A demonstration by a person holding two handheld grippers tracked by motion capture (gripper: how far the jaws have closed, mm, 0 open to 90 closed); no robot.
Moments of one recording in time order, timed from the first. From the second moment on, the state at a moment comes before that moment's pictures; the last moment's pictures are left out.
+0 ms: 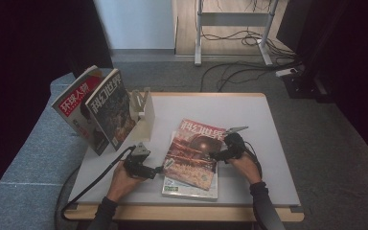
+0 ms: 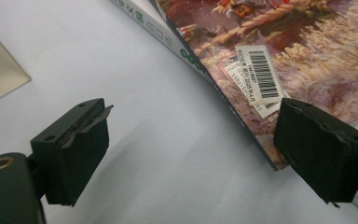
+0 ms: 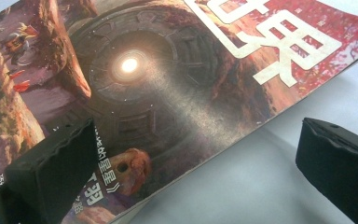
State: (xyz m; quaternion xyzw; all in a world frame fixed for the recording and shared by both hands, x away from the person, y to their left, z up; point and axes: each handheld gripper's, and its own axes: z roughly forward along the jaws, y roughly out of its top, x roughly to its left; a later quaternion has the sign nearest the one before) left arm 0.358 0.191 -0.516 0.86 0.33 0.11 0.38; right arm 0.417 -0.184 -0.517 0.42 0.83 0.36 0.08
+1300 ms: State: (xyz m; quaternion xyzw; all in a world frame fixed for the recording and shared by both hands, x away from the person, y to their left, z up) left arm 0.358 0.193 -0.526 0.86 0.33 0.11 0.38; right arm 0.441 -0.175 -0.522 0.43 0.82 0.38 0.04
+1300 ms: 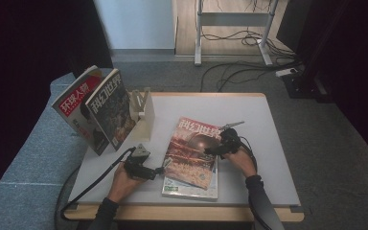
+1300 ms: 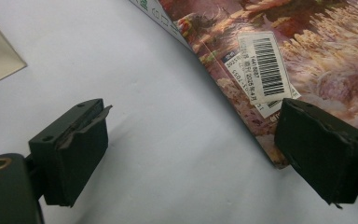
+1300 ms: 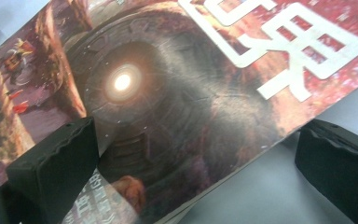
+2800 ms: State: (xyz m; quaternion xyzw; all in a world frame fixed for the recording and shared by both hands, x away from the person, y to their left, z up) left arm 0.360 0.194 -0.526 0.86 0.33 0.10 0.38; right arm 0.478 -0.179 -0.510 0.45 0.80 0.39 0.07
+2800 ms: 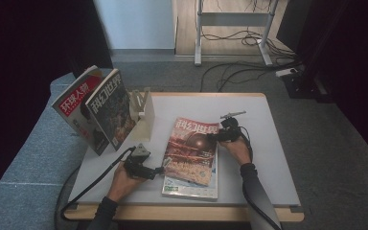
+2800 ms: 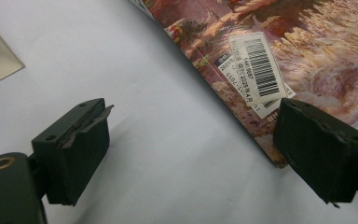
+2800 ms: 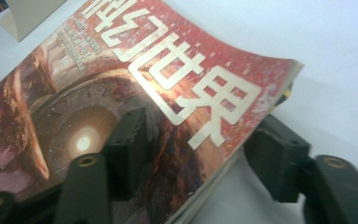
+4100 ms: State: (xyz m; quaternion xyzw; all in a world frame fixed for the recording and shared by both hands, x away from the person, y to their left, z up) left arm 0.370 0.199 -0.520 0.87 0.32 0.07 0.37; right arm 0.449 -0.151 -0.446 0.35 0.84 0.37 0.20
